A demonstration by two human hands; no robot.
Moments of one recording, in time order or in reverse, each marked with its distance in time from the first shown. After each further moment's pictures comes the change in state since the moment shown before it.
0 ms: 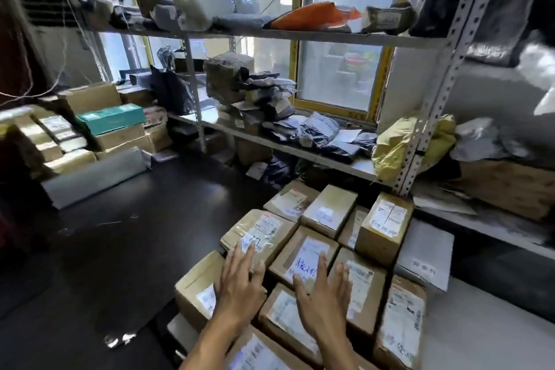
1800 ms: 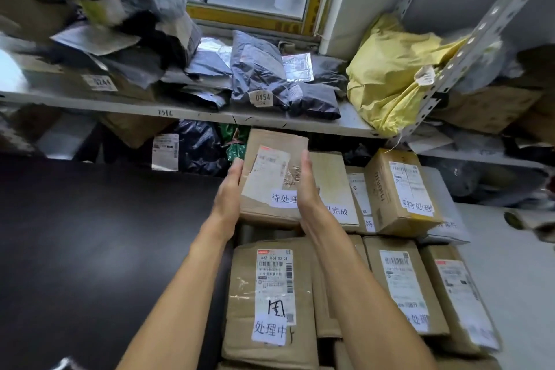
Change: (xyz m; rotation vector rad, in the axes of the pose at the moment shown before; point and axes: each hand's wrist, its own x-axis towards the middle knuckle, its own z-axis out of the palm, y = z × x) left_hand 0.439 0.023 0.012 -0.758 -0.696 -0.087; right_hand 0.355 -0.142 0.053 0.964 0.269 0.596
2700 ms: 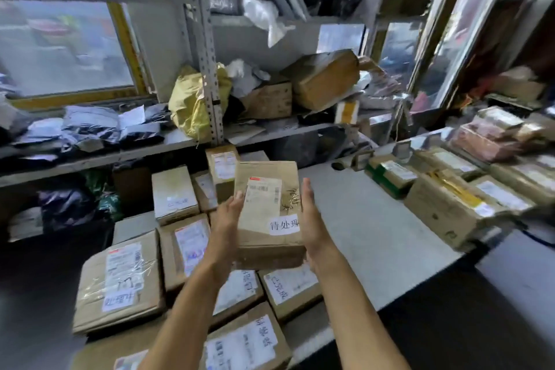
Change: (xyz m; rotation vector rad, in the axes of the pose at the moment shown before) left_hand -0.288 -0.066 0.269 0.181 -0.376 0.122; right_hand -0.278 0.098 -0.348 0.336 0.086 -0.319
